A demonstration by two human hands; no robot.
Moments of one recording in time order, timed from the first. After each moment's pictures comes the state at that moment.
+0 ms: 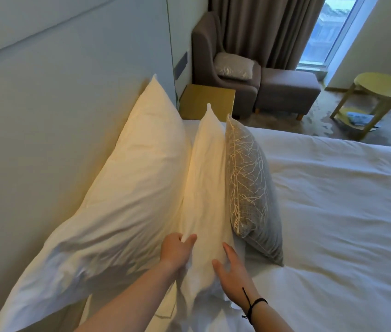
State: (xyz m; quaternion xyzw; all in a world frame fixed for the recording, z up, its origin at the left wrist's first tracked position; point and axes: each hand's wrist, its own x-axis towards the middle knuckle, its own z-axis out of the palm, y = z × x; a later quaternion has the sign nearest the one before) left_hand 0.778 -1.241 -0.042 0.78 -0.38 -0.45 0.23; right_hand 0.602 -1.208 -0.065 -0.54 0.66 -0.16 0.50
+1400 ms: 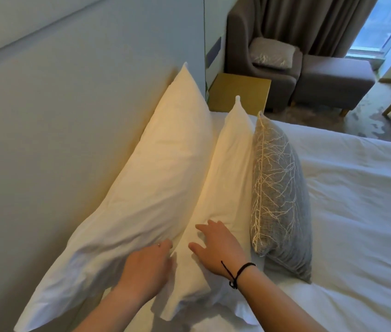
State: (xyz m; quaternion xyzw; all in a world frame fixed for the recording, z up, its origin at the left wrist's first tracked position) left_hand 0.867 -1.199 -0.008 0.74 -0.65 -0.14 -0.04; right_hand 0.685 -1.287 -0.009 -0.78 0.52 0.03 0.36
